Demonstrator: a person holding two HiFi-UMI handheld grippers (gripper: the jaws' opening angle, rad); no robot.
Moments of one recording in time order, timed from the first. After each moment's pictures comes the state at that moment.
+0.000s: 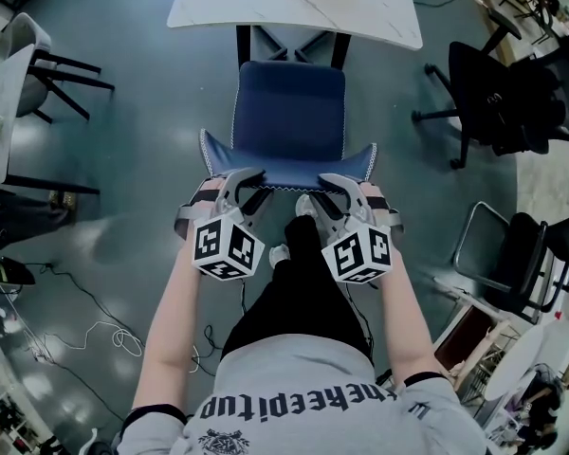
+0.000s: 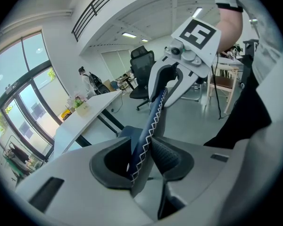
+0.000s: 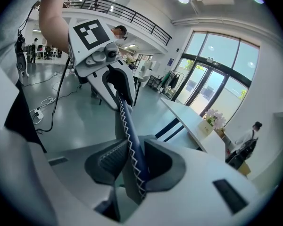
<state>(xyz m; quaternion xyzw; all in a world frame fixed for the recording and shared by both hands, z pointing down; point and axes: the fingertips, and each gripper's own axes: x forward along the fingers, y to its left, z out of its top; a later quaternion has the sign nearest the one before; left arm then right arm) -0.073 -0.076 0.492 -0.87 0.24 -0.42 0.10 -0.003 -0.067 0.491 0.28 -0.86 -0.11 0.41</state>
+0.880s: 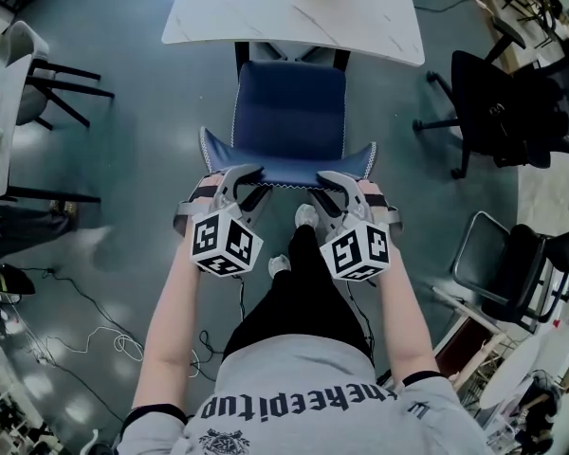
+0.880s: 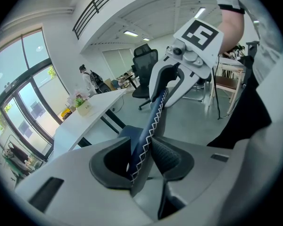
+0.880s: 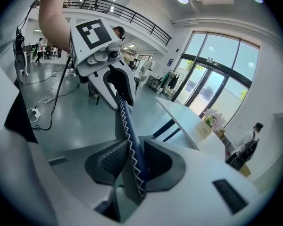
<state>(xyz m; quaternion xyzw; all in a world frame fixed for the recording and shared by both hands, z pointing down) -0.067 -0.133 0.491 -0.87 0.24 -0.42 0.09 0.002 -0.123 0.490 0.28 -0.86 -0.12 0.41</state>
